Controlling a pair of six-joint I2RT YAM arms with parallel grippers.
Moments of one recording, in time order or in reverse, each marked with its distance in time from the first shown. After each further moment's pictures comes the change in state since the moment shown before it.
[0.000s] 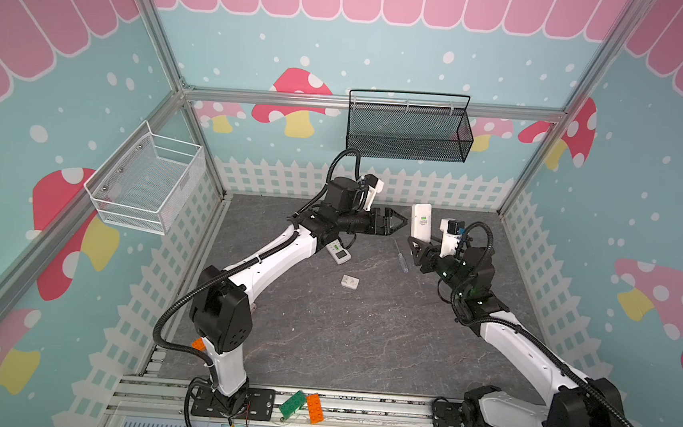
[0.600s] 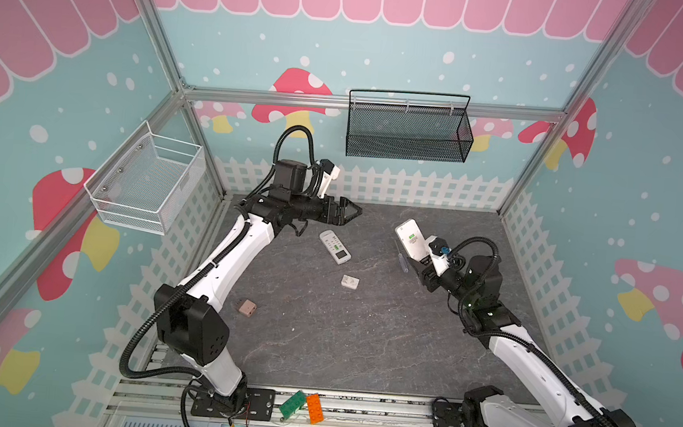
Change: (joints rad) left arm 0.240 -0.142 0.010 -0.348 0.087 0.331; right arm -0.007 -0.128 -0.045 -0.185 -0.126 -0.597
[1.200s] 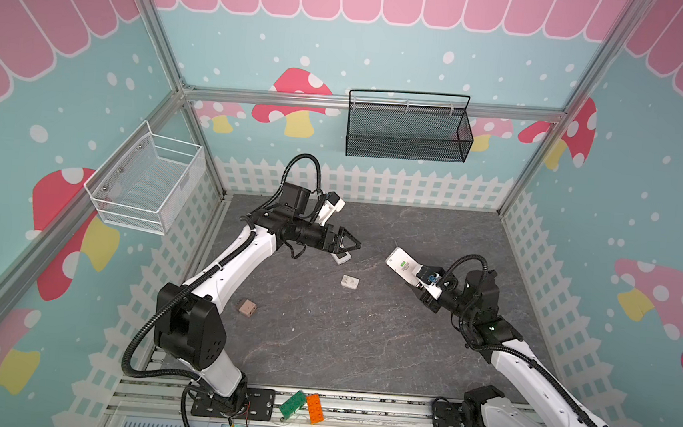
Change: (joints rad) left arm -0.021 -0.031 -0.220 -0.060 0.200 0.054; right arm 0.009 -0.089 -0.125 -0.127 -0.052 -0.309
